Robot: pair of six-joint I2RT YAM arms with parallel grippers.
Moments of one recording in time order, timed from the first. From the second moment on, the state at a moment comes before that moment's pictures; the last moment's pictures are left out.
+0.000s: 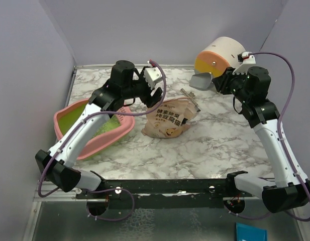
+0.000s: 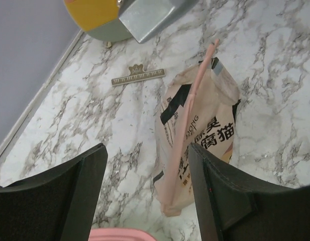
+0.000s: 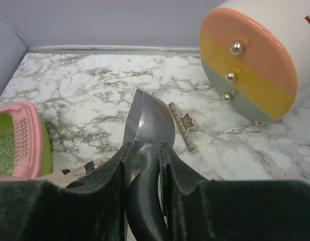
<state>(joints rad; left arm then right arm) -0.61 1.34 1.46 -0.50 0.37 0.34 0.19 1.14 1.28 -0.35 -0.12 0.20</state>
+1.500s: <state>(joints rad) -0.52 1.46 1.31 -0.48 0.71 0.34 0.21 1.21 1.38 -0.80 -0.42 0.03</state>
